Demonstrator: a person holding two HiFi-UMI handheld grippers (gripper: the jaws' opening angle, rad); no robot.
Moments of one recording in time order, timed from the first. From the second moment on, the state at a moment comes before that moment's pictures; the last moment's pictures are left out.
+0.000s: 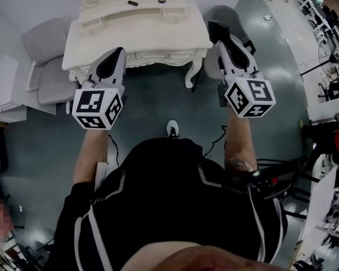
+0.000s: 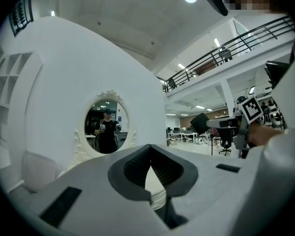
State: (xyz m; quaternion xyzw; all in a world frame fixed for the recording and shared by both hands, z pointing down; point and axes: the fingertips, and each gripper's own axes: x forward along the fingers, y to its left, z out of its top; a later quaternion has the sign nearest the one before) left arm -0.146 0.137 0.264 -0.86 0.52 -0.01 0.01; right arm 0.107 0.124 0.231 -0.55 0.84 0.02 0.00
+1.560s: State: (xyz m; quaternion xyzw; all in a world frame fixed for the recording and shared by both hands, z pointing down) left arm -0.041 -0.137 0.302 -0.86 0.51 -0.05 0.00; right arm 0.191 -0.128 0.263 -0.54 0.84 -0.01 -0.01
